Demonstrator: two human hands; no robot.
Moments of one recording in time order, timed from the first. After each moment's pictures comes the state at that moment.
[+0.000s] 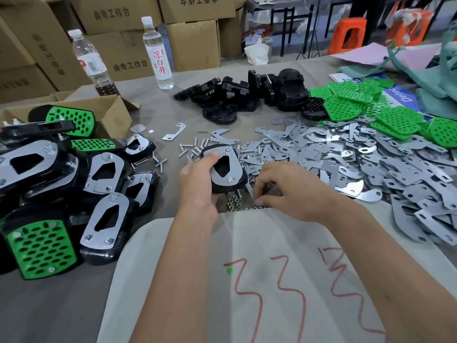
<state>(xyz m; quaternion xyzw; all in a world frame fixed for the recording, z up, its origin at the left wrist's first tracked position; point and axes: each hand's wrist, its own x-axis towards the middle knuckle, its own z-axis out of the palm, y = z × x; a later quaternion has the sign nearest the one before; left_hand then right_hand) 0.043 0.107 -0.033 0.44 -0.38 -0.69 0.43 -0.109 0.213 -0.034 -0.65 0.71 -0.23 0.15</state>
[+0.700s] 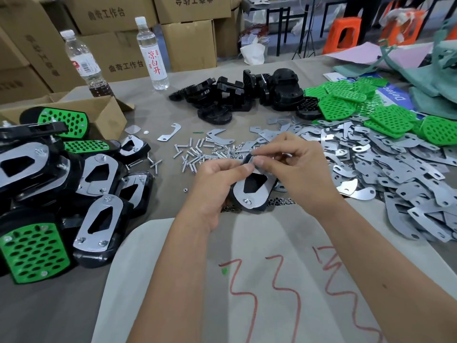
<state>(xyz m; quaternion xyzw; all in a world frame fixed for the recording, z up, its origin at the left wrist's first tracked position) 0.042 0.124 -0.026 0.35 -0.59 -0.68 0.26 -0.107 0.211 -0.032 -0.47 0.58 -0.64 0.18</state>
